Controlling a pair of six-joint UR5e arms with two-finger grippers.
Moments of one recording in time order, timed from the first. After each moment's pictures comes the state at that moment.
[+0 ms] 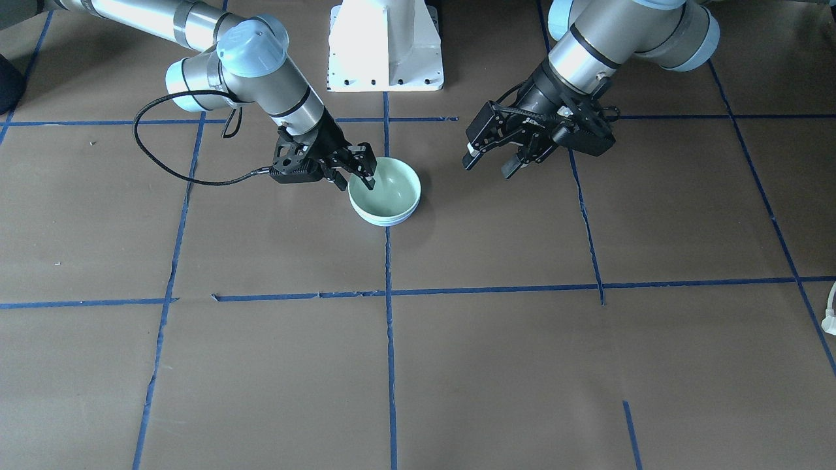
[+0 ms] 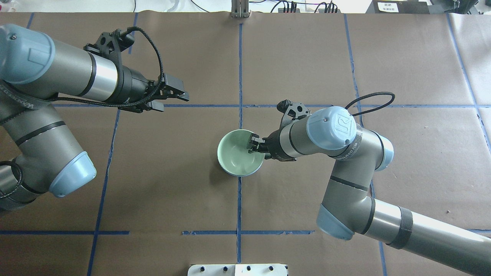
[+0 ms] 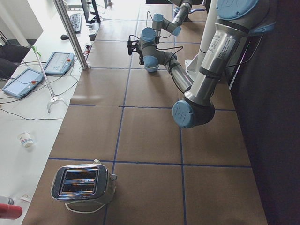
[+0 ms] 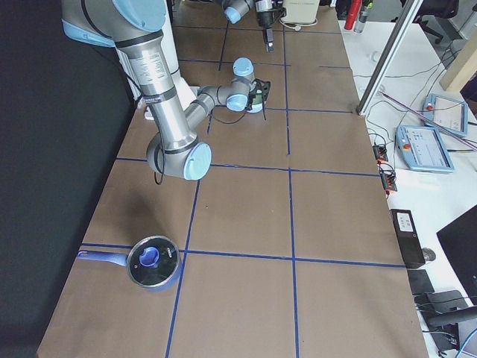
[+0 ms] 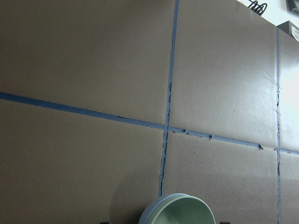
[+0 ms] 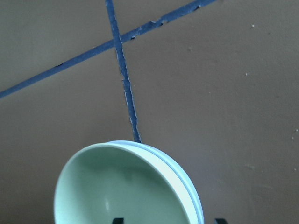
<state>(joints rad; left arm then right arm) -0.76 -2.00 -1.90 -2.09 -2.06 -1.47 0.50 -1.07 1.70 -1.03 1.87 1.60</state>
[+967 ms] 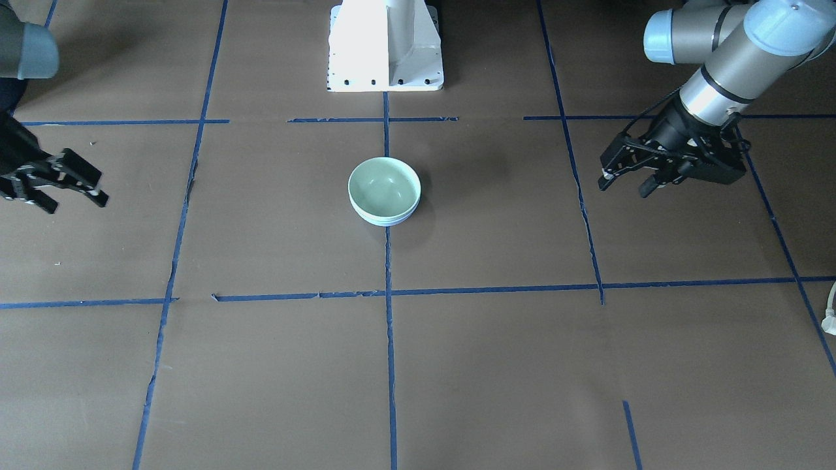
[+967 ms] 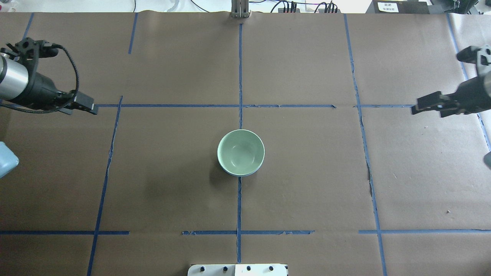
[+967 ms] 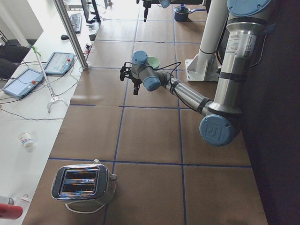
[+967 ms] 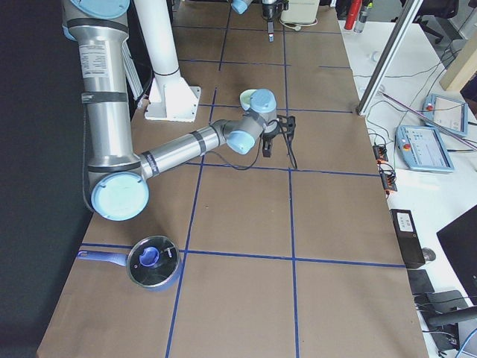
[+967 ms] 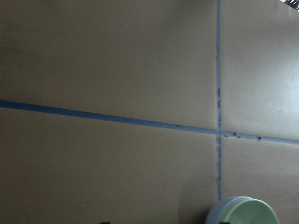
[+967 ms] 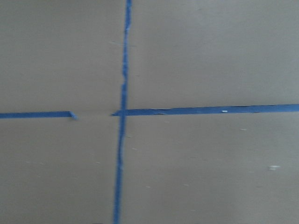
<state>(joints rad) -0.98 -1.68 -1.90 -1.95 -2.22 -0.85 1.13 -1.62 1.86 -1.12 2.28 0.76</state>
